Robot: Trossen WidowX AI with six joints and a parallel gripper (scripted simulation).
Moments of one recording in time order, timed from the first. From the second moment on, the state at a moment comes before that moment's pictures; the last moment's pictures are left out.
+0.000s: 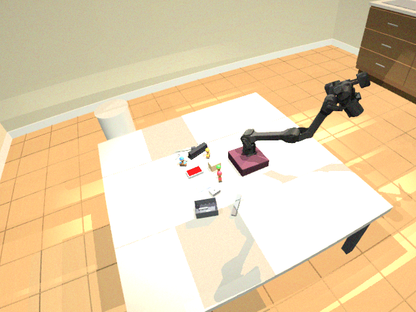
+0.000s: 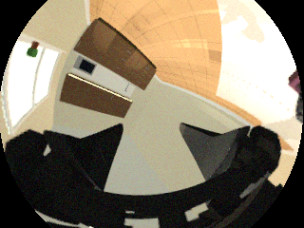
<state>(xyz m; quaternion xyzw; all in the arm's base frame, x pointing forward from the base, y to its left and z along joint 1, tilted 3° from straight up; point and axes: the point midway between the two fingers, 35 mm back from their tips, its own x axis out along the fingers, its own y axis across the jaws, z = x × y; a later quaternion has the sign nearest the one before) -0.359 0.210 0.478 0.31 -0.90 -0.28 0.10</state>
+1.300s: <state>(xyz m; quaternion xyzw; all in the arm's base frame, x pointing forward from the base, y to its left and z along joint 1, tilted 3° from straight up) -0.107 -0.077 0.652 0.09 -0.48 -0.61 0.62</state>
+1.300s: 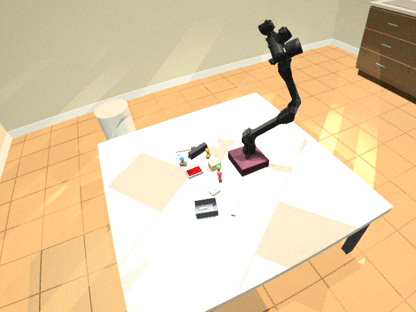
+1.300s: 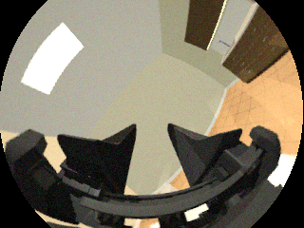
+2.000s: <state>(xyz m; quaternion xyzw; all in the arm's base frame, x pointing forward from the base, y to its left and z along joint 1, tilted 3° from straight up) 0.203 -0.150 0.514 -0.09 -0.01 -0.44 0.89</state>
